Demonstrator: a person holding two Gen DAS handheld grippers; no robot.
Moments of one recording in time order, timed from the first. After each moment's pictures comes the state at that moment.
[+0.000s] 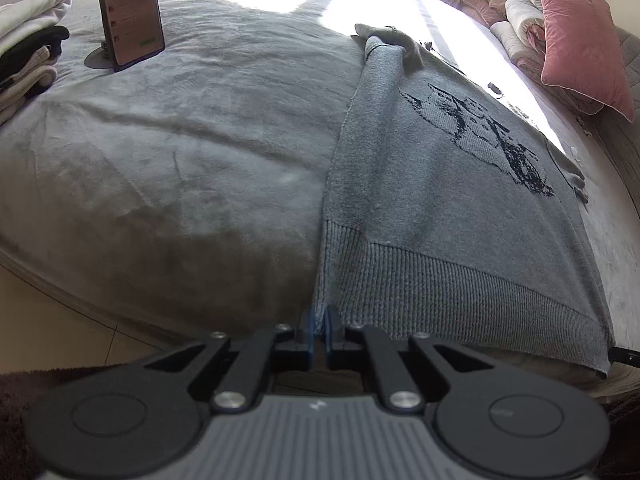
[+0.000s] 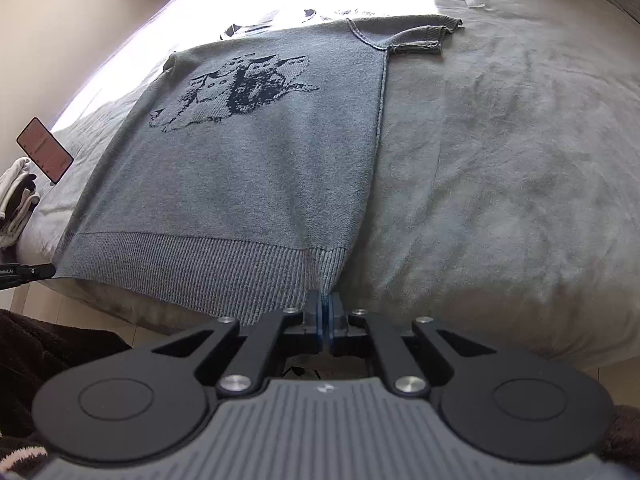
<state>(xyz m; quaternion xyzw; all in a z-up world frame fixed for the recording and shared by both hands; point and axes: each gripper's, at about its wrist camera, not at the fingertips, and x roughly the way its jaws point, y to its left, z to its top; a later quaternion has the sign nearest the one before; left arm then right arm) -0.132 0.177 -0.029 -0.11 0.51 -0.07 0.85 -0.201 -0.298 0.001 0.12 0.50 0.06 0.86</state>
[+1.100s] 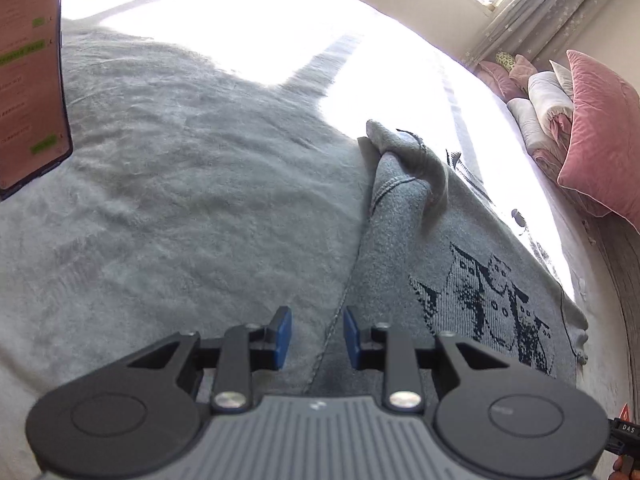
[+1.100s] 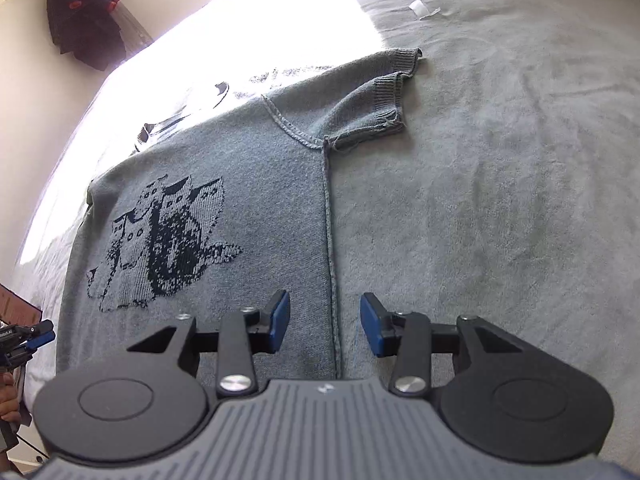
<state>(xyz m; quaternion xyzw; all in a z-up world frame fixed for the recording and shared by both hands) 0.065 0.166 -0.025 -0.21 0.45 -0.07 0.86 -0.046 -0.365 -0.016 0.26 0.45 -0.01 0.85</state>
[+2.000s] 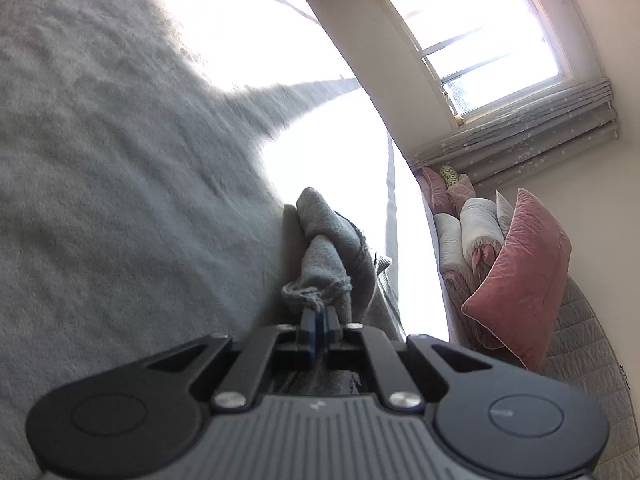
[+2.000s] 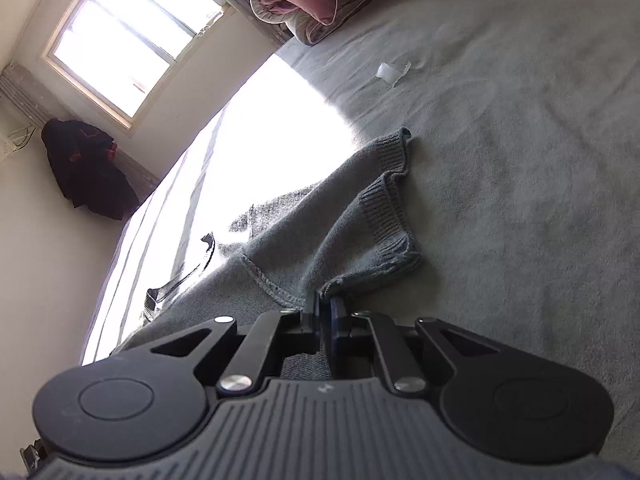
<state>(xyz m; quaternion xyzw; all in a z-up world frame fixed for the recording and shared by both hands) 0.128 0.140 -0.055 -0.43 0.33 -0.11 0.83 0.006 -0.402 -0.035 0.37 0.28 -0.06 0.88</state>
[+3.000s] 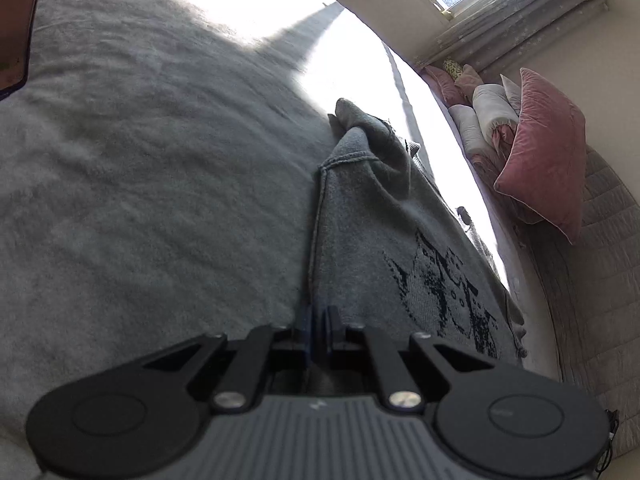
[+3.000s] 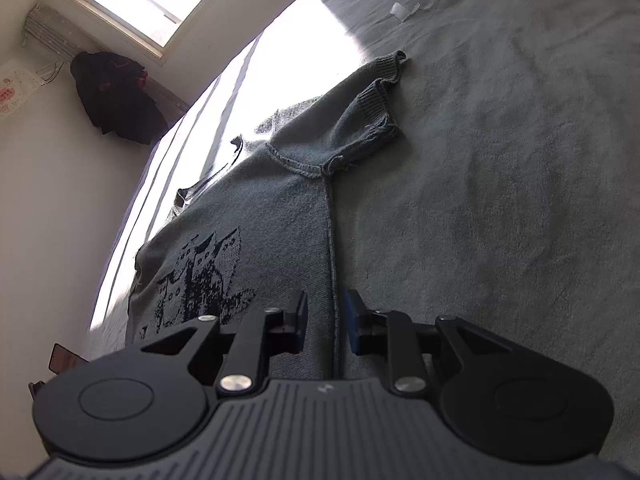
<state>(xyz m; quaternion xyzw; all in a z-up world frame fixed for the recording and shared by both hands) 0.054 0.181 -0.061 -0.29 0.44 -0.17 0.83 -0.069 -0.388 -0.041 0.36 0.38 0.04 0.85</state>
